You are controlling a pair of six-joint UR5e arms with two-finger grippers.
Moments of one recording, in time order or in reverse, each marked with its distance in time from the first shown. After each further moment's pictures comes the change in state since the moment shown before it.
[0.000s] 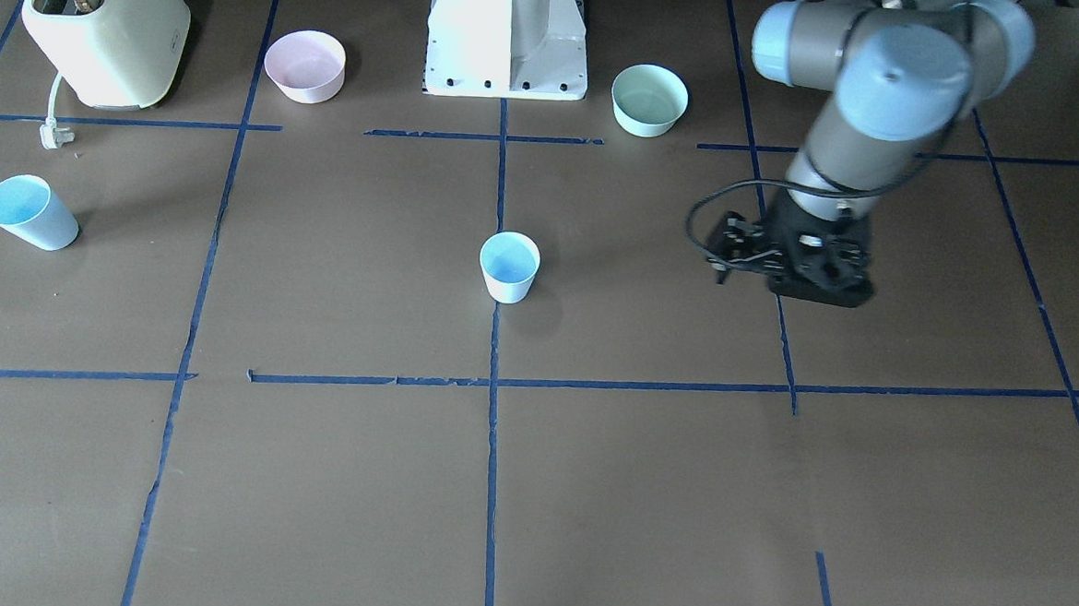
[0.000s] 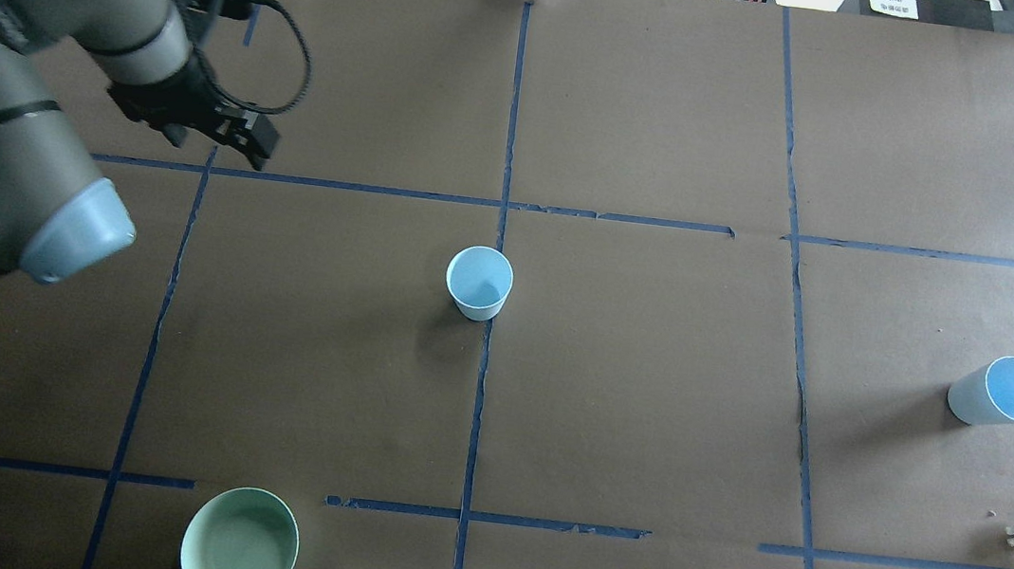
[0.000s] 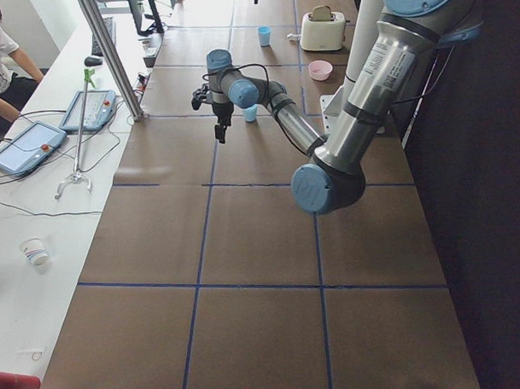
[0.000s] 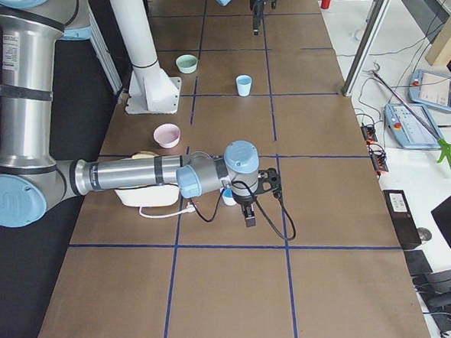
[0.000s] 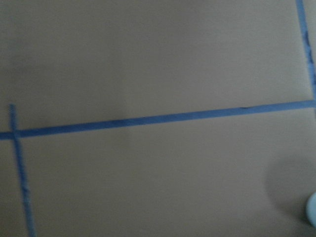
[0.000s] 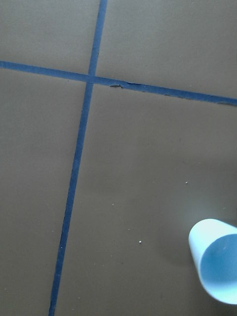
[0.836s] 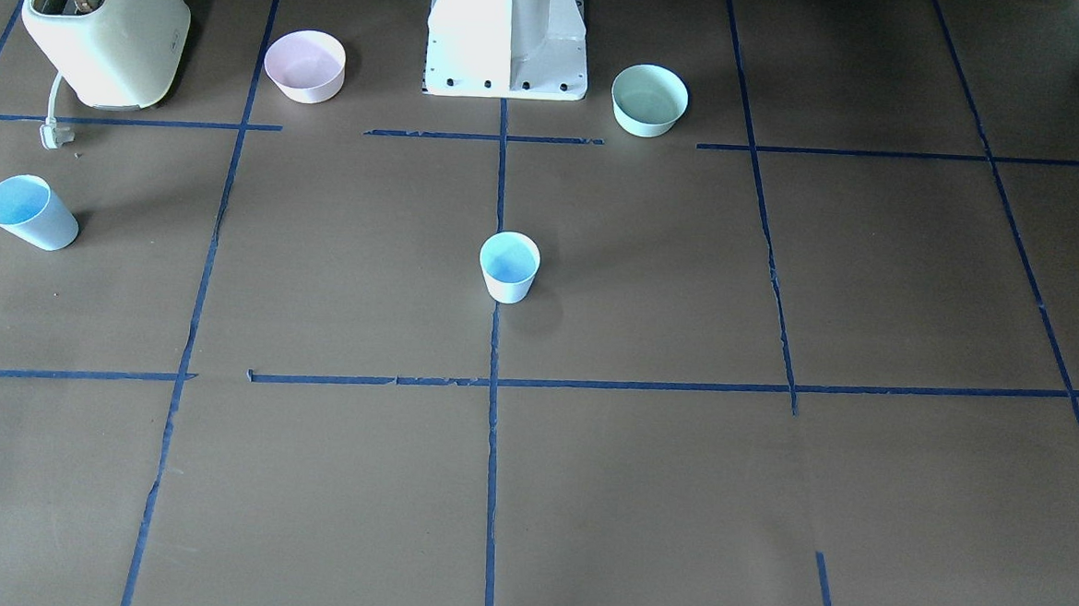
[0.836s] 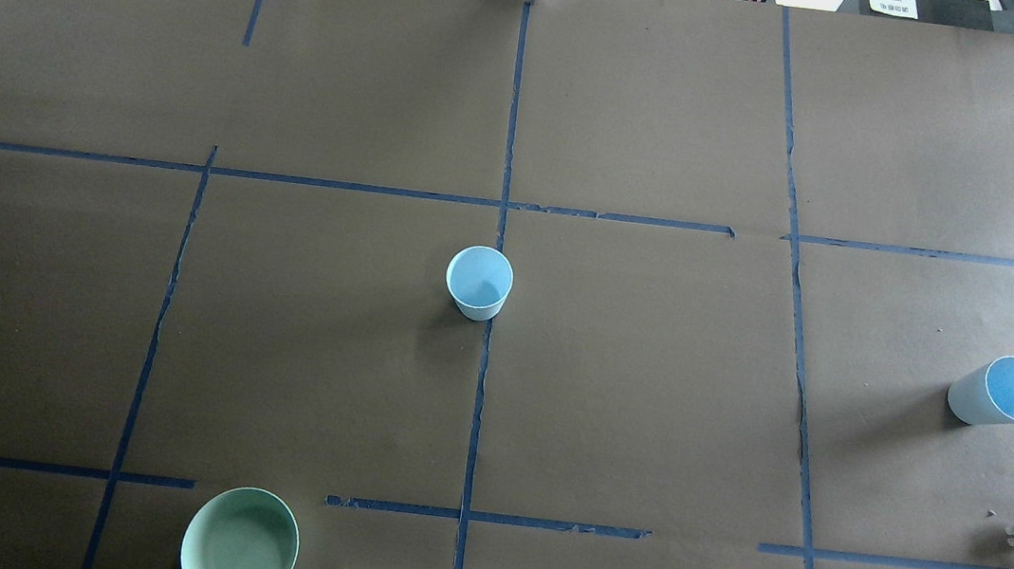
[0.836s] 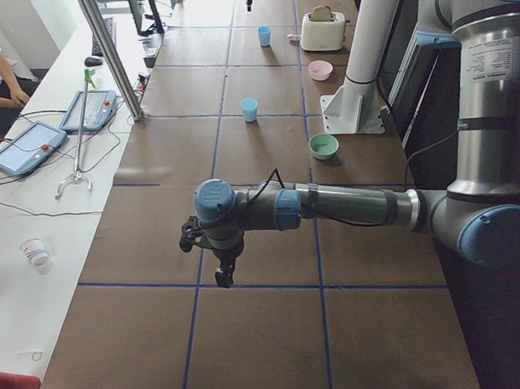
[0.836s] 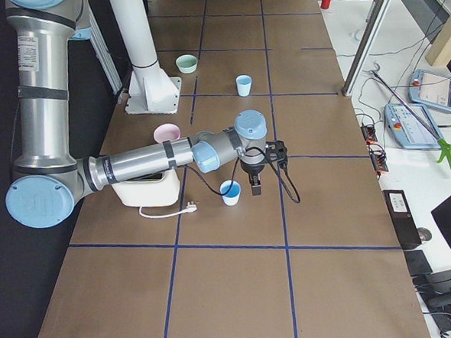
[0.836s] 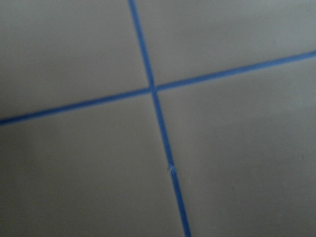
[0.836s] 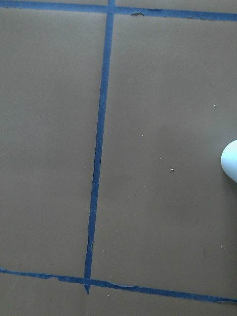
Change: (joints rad) left arm -0.605 0.516 0.093 -0.003 -0.227 0.776; right arm -0.138 0.061 0.086 0.003 -0.021 0.285
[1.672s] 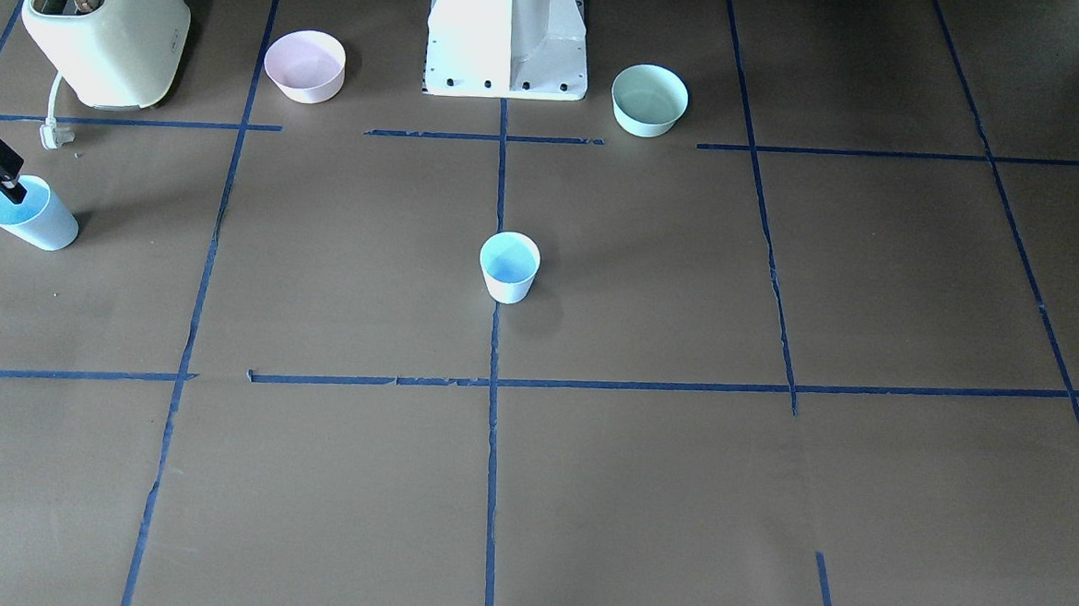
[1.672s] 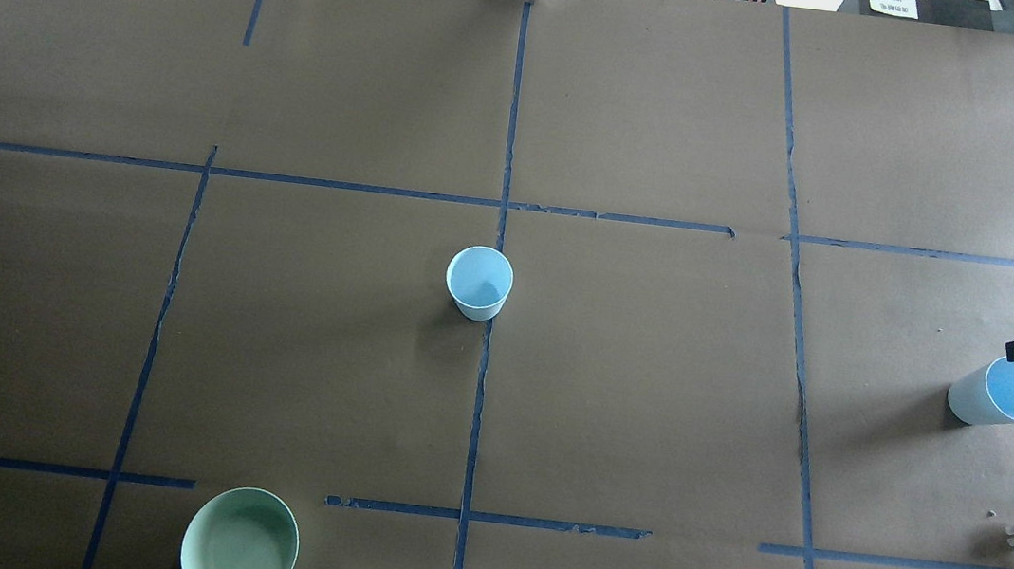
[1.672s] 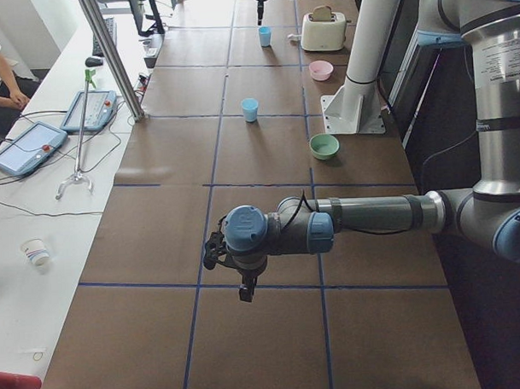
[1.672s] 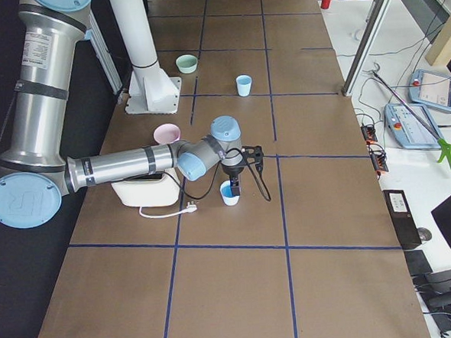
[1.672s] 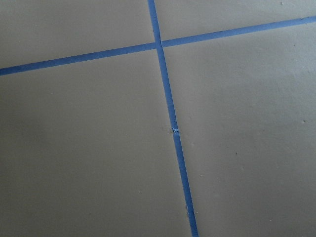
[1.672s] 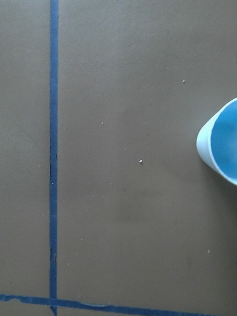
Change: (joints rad) left arm -0.018 0.069 0.006 -0.091 -0.061 0.006; right arm -0.197 -0.156 0.020 0.261 -0.146 0.271
